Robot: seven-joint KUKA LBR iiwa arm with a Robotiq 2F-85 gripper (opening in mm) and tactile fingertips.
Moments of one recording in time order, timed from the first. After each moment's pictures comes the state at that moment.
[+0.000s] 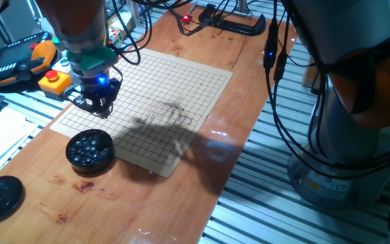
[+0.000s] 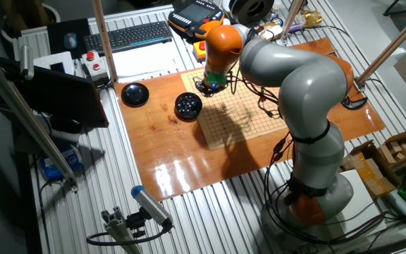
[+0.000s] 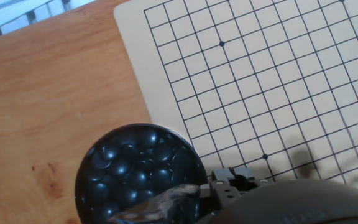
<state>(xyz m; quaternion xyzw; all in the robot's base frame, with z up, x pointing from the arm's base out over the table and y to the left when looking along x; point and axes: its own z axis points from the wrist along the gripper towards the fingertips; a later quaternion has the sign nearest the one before) 0.609 0.151 0.123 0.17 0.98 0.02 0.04</state>
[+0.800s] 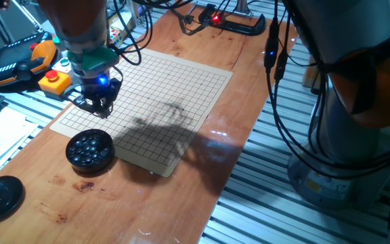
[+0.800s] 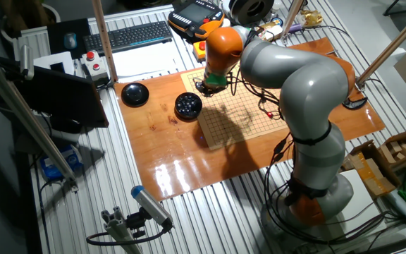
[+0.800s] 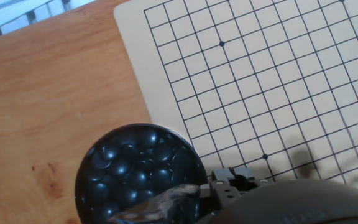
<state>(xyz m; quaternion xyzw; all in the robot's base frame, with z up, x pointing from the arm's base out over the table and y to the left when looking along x) 0.611 0.147 0.125 0.16 0.98 0.01 0.06</state>
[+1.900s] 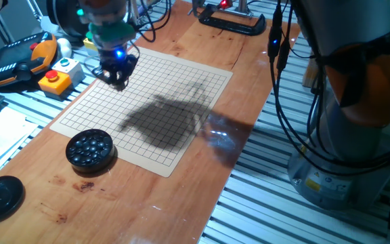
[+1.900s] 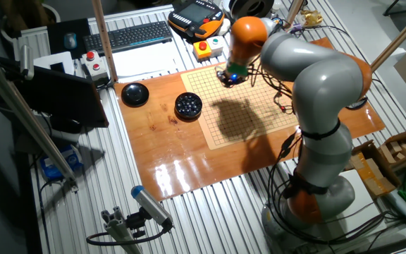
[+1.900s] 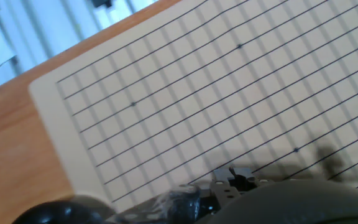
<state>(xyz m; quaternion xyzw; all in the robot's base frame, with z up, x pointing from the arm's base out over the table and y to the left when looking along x) 0.625 0.035 0.134 0.23 0.97 0.01 0.06</state>
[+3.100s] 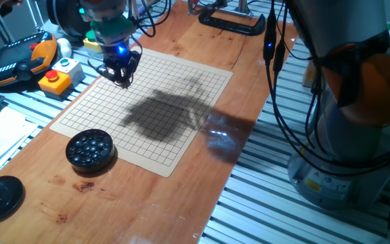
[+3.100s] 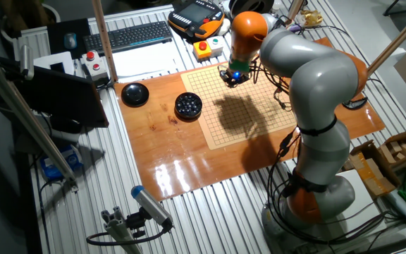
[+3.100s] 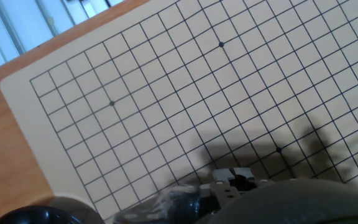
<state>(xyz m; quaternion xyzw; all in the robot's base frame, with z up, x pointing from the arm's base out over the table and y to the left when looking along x) 0.624 0.028 0.130 0.23 0.97 -0.01 0.03</state>
